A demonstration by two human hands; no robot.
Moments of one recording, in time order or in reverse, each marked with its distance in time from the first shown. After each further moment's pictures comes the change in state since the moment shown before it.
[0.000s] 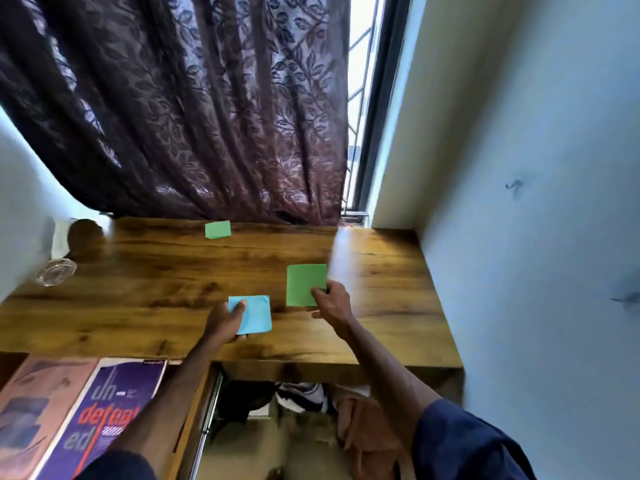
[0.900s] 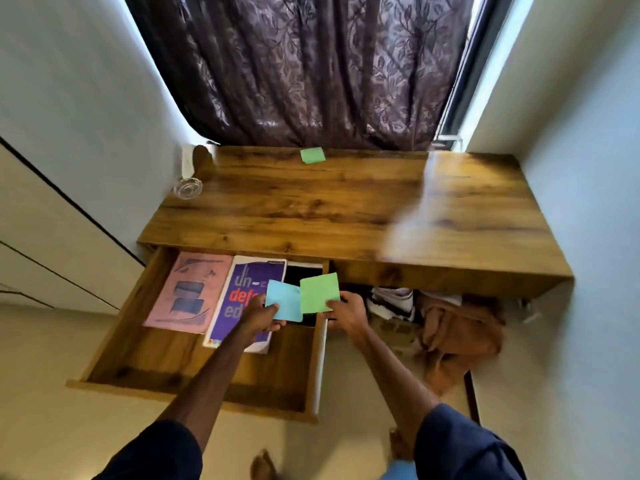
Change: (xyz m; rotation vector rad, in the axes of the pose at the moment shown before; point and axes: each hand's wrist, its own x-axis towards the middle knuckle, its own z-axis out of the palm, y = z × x) left_hand -0.109 -0.247 -0.165 -0.128 -0.181 -0.198; right_hand -0.202 0.090 0.267 0.189 -0.151 0.299
